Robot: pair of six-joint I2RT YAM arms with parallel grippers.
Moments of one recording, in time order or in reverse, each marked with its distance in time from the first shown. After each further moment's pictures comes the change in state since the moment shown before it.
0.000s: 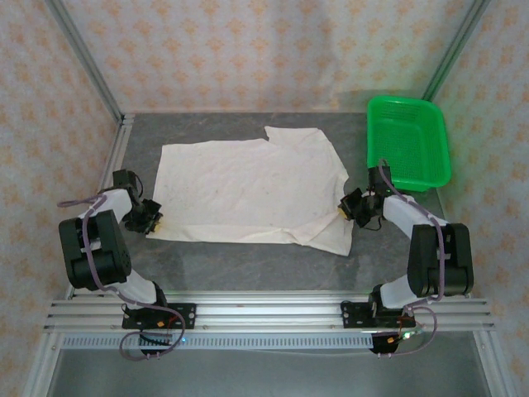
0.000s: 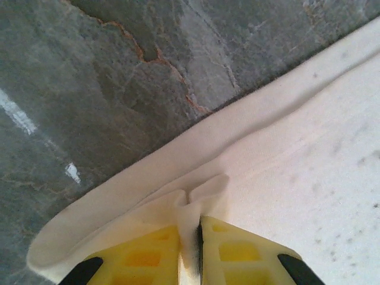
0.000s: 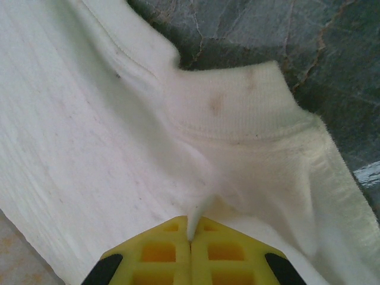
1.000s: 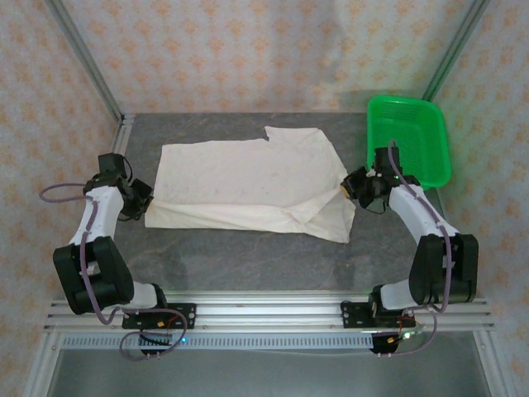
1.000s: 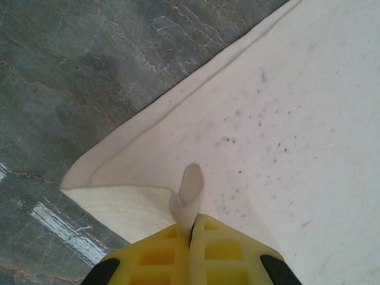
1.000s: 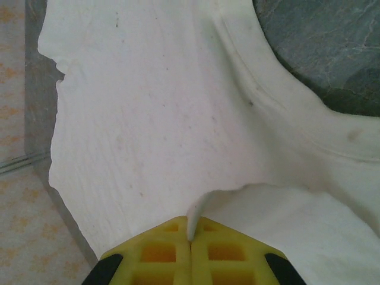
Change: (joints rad) left arm 0.000 -0.163 0.137 -0.091 0.009 0.035; right arm 0.000 -0.052 0.187 -0.076 -0.011 0.000
